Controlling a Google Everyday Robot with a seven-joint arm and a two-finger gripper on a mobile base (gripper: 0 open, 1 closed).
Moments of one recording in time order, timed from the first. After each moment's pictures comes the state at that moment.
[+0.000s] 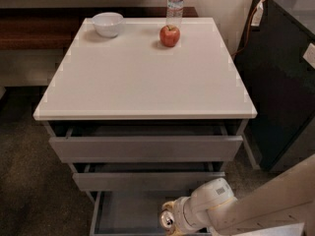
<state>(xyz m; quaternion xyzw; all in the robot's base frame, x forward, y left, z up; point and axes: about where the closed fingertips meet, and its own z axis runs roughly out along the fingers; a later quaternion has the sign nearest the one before) 0.372 -0.055 0.469 -0.73 0.64 0.09 0.24</state>
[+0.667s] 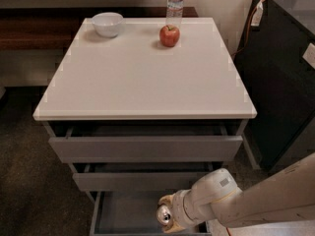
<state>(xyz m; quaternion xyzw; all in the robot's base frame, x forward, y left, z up) 0.374 -0.042 0.515 -0.73 0.63 0.10 0.25</state>
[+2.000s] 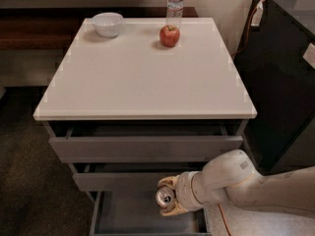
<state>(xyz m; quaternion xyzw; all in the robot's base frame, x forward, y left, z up) 0.397 -0.038 0.593 -0.71 0.62 0.13 0.32</state>
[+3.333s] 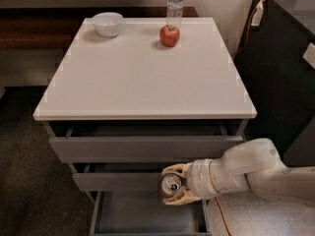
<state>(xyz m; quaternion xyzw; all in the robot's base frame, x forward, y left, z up) 0.406 -0.051 0.645 -0.67 0.61 0.20 0.37</state>
